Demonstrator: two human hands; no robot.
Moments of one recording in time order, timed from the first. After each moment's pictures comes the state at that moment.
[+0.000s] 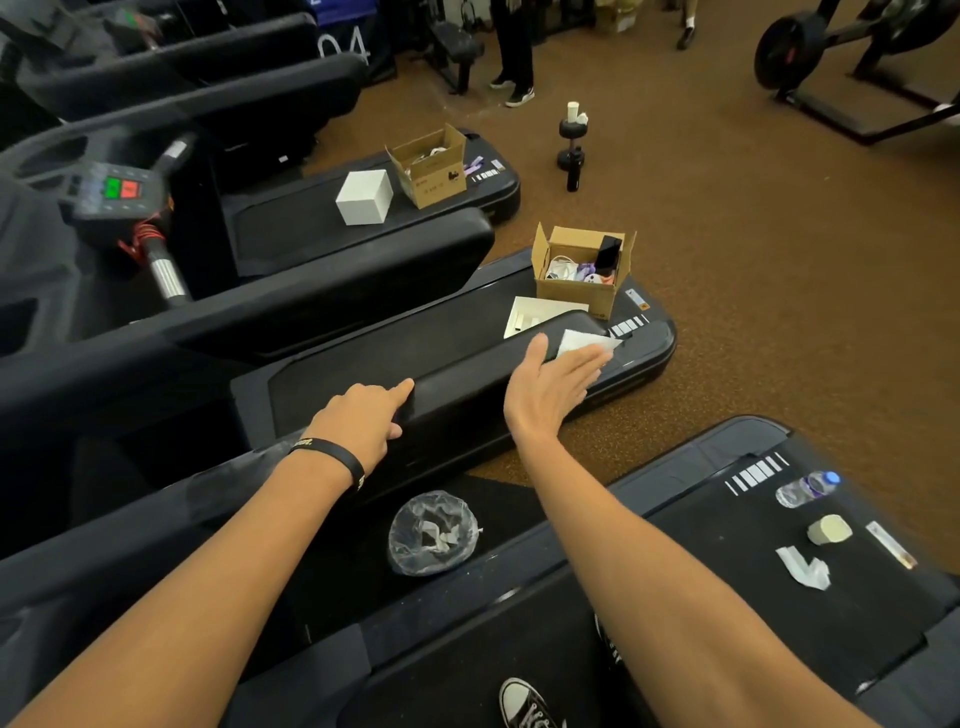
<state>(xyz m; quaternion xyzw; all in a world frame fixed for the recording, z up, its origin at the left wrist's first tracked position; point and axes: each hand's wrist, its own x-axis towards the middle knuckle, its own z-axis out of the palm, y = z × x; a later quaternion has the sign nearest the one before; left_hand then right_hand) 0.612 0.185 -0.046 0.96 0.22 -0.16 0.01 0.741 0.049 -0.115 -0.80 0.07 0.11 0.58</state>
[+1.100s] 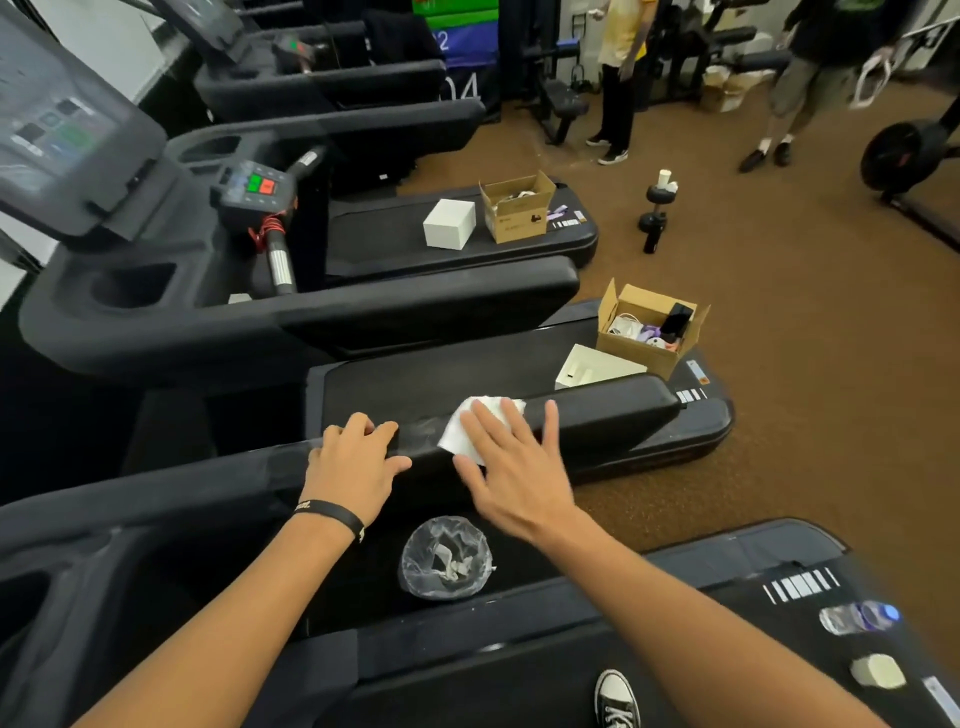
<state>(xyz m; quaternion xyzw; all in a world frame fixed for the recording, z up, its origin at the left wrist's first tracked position) 0.528 0.201 -0.068 0.92 0.39 0.01 0.04 0.676 0.052 -0.104 -0.84 -0.53 0.01 0.13</state>
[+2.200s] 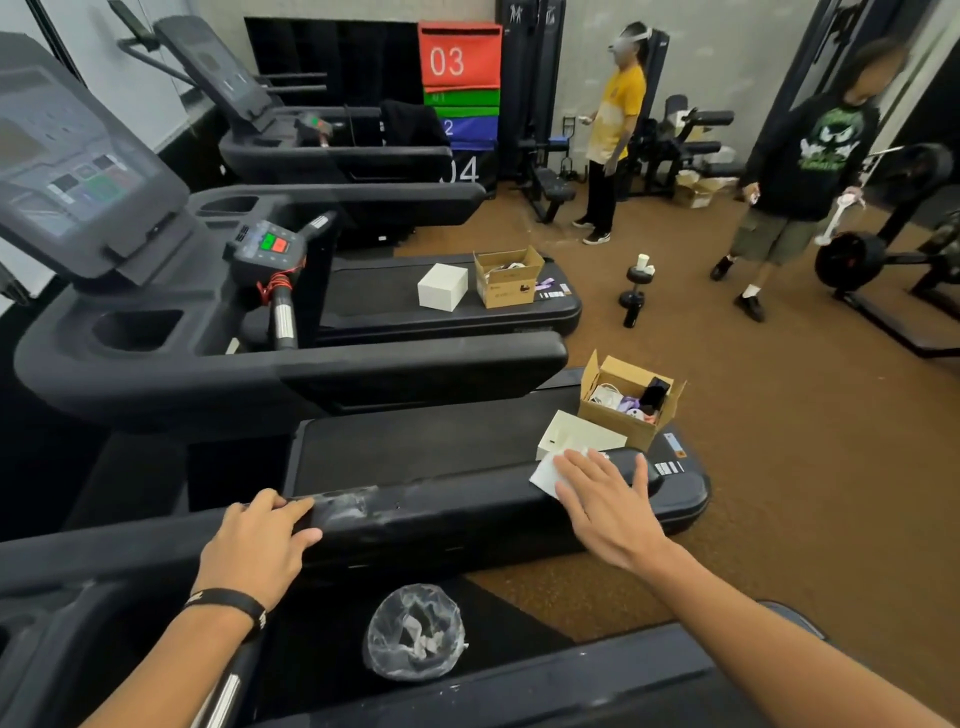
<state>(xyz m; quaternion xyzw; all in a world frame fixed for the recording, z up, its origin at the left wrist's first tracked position) 0.455 0.235 -0.064 0.88 0.46 0.03 0.05 0.772 -0.005 -0.076 -0.87 -0.48 0.08 0.08</state>
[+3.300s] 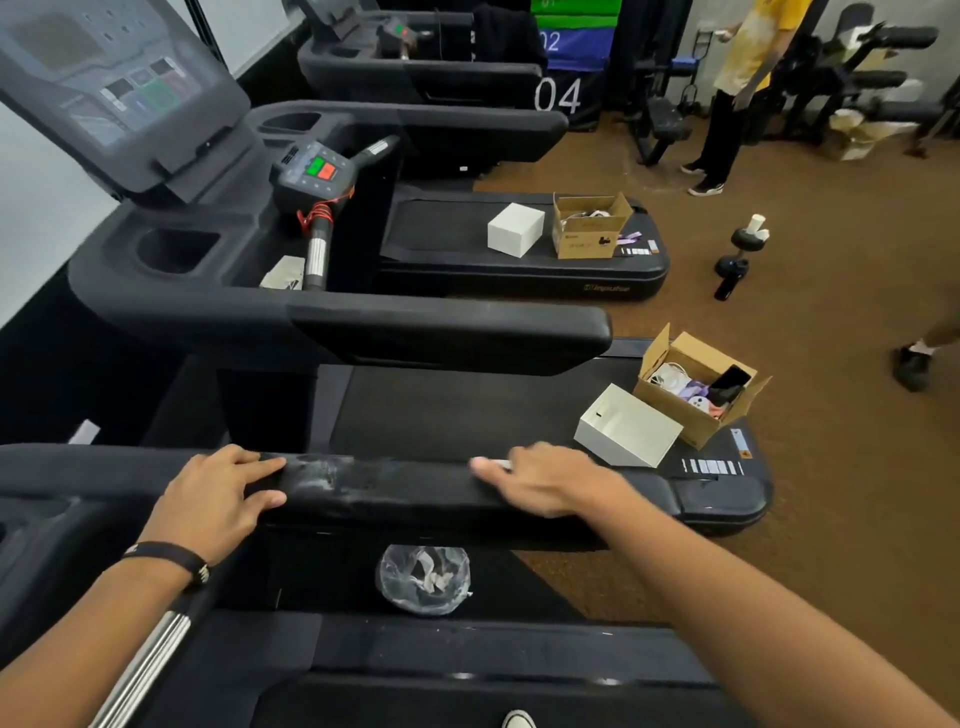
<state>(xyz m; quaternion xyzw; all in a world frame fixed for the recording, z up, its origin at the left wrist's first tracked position) 0.466 0.239 -0.061 0.85 0.53 0.03 0.06 0.808 0.090 -0.055 -0.77 -0.57 0.28 -0.06</state>
